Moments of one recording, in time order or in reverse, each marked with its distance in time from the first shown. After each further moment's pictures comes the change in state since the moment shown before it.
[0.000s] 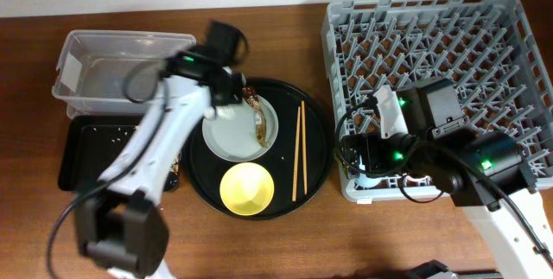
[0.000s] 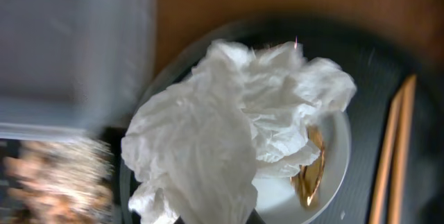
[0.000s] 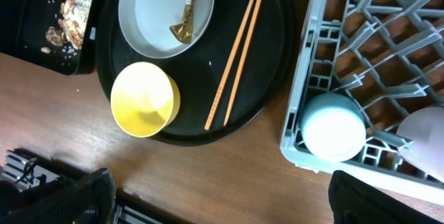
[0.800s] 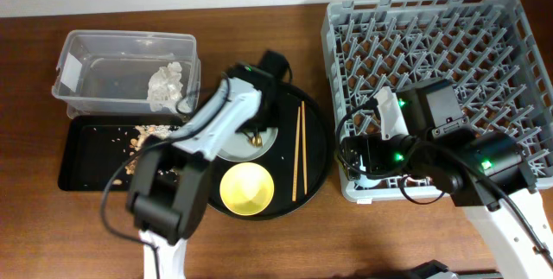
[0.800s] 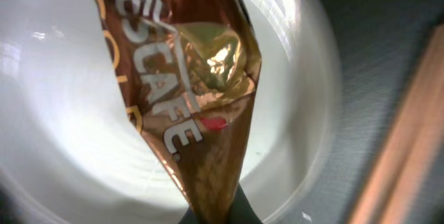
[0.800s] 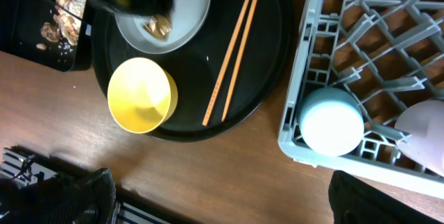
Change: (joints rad) left arm -0.164 0.262 0.011 -0.033 0.058 -0.211; right arm 0.000 0.000 0.000 -0.018 0.004 0.000
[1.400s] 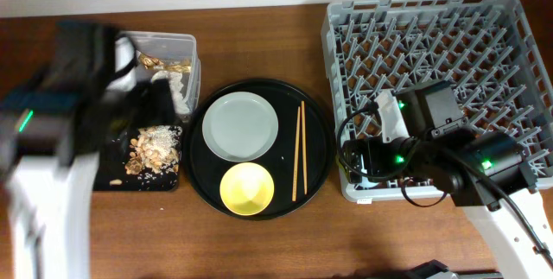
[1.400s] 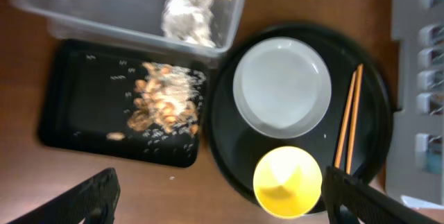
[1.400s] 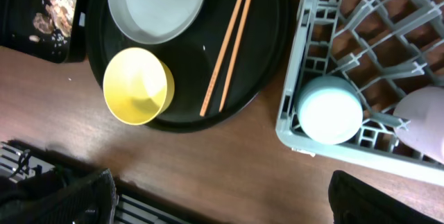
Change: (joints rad) left arm 0.423 -0.656 0.265 -0.473 0.058 0.301; right arm 0.000 0.000 0.000 -0.034 0.003 0.000
